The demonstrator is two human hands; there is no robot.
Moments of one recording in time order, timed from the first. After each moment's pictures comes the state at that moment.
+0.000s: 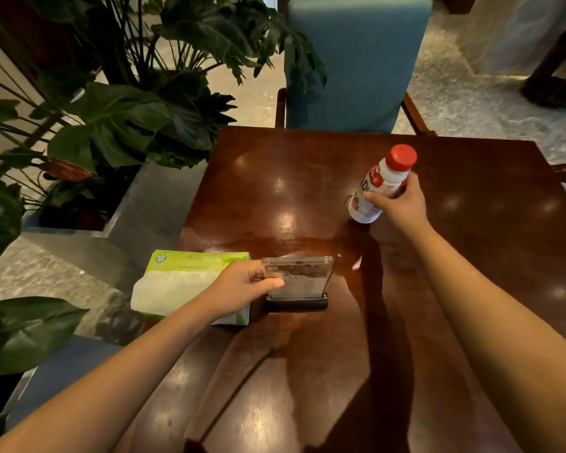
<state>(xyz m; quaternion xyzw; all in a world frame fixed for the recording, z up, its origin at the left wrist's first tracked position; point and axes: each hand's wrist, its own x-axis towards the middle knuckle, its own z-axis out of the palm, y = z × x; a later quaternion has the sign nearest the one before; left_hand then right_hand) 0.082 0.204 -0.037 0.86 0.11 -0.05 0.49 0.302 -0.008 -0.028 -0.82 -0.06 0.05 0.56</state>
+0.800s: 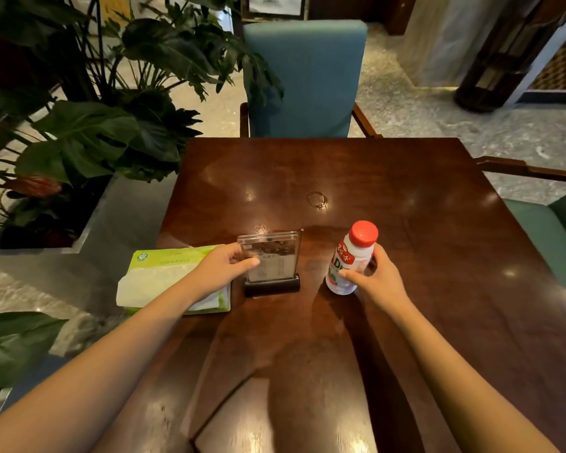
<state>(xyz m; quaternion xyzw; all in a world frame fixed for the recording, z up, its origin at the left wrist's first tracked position) 0.078 0.199 -0.028 0.82 0.13 -0.08 0.55 0.152 -0.085 -0.049 -0.84 -0.08 0.11 0.52</state>
